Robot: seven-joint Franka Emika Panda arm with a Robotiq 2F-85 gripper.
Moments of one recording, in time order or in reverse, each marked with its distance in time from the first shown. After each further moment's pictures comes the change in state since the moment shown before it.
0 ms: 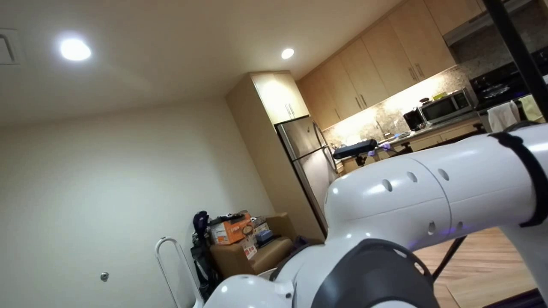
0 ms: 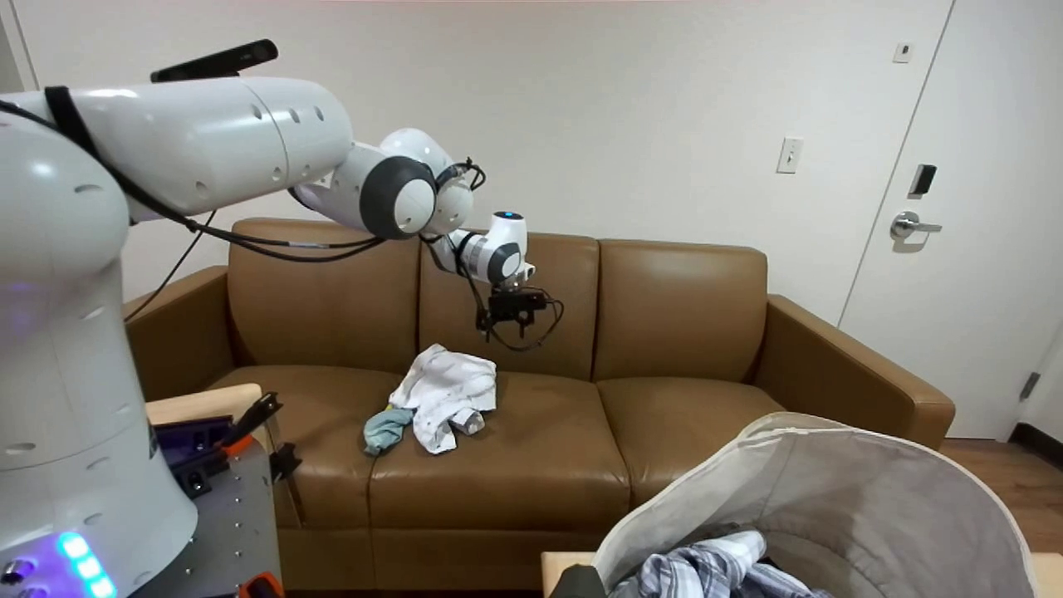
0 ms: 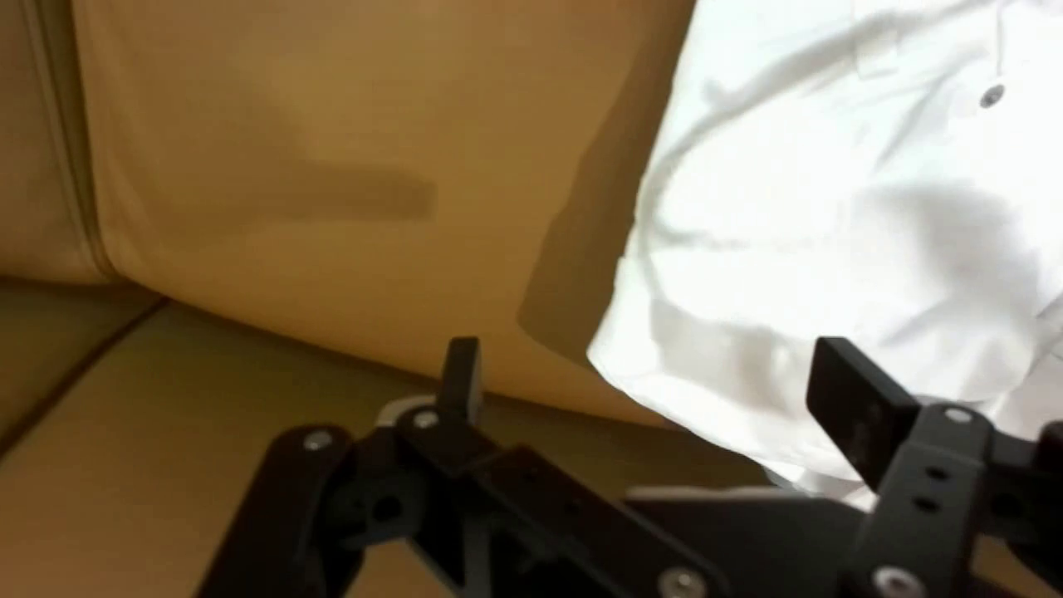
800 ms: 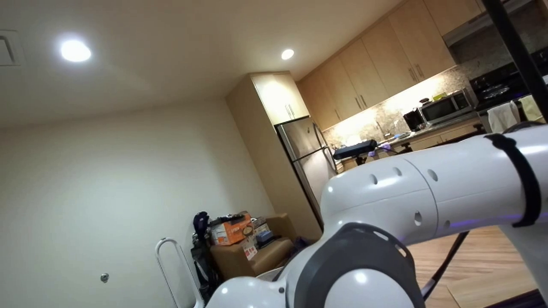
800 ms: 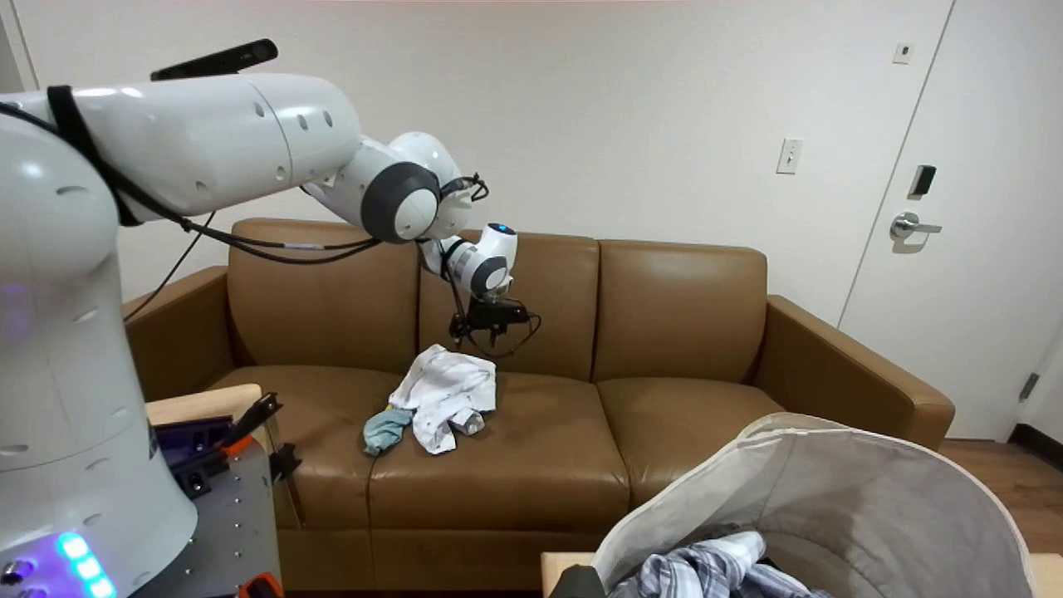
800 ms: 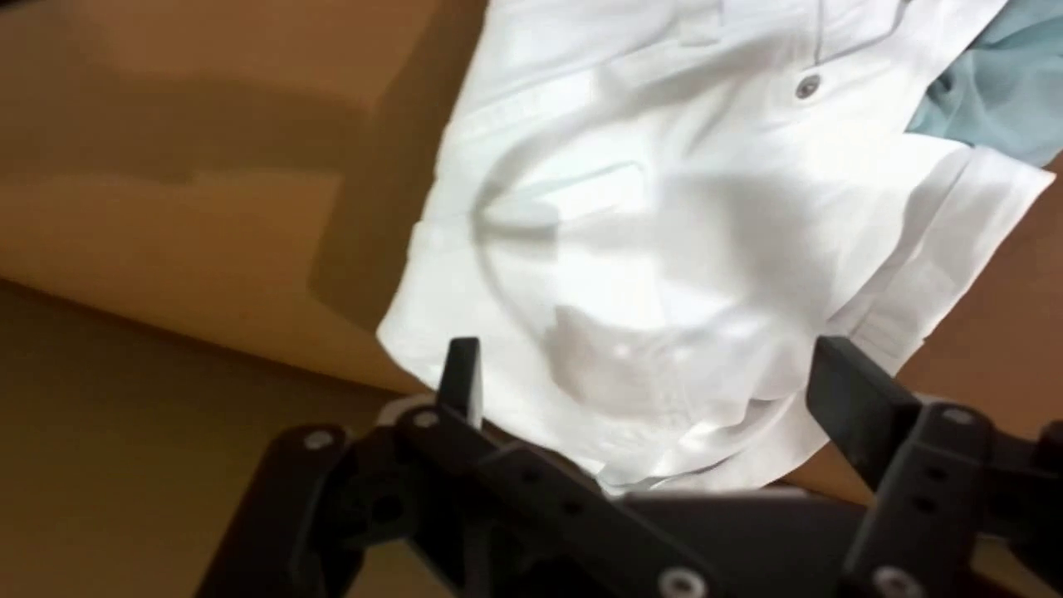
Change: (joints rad) arm -0.067 -0.005 0.165 -0.111 0.004 -0.010 -0.187
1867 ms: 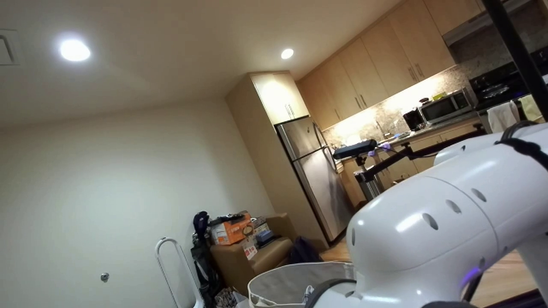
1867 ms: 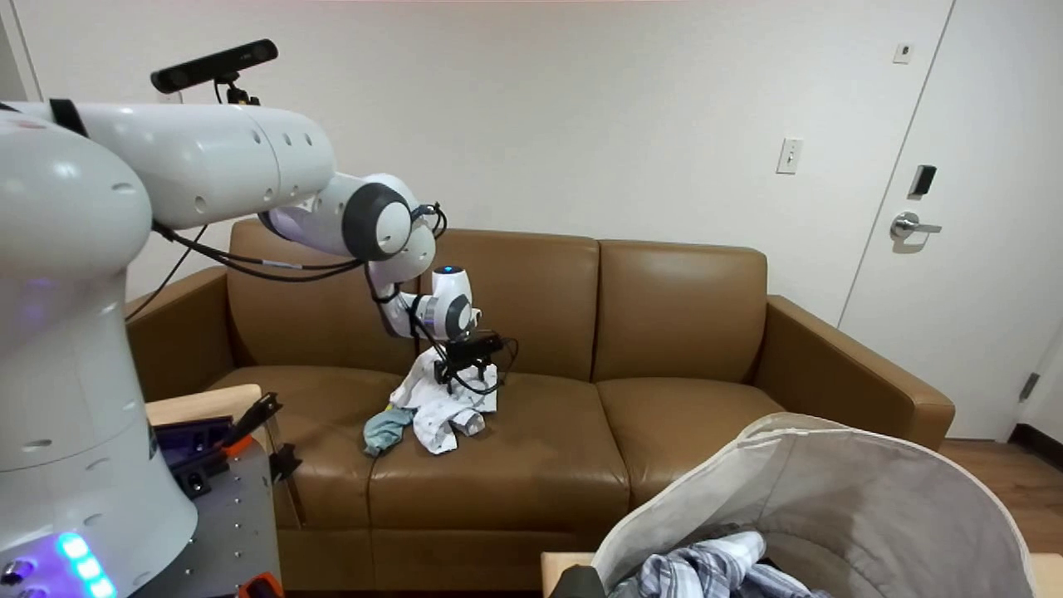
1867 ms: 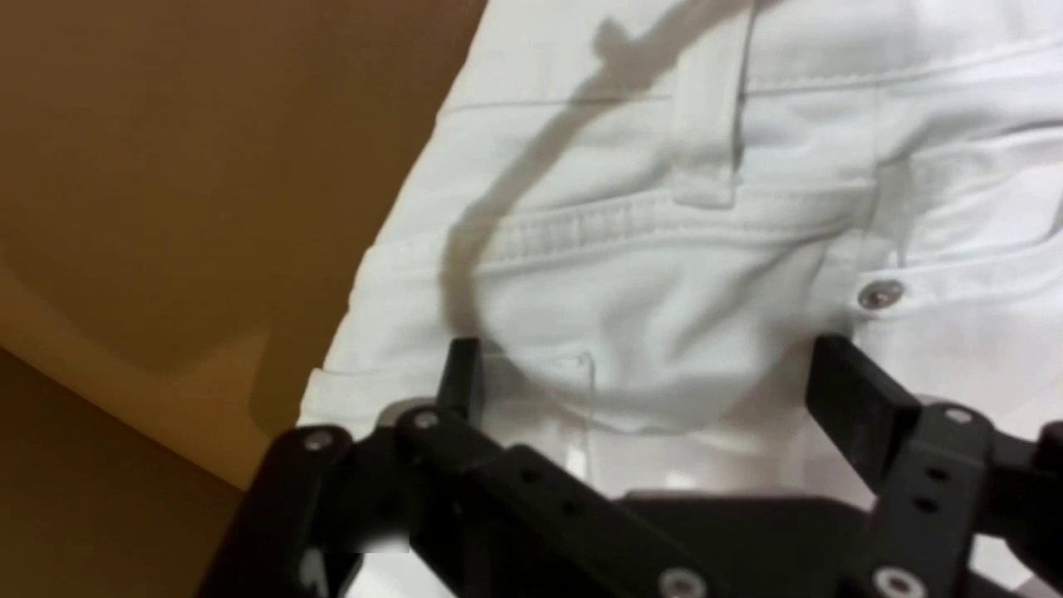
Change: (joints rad) arm 0.214 0.132 -0.250 -0.024 -0.185 0.276 0.233
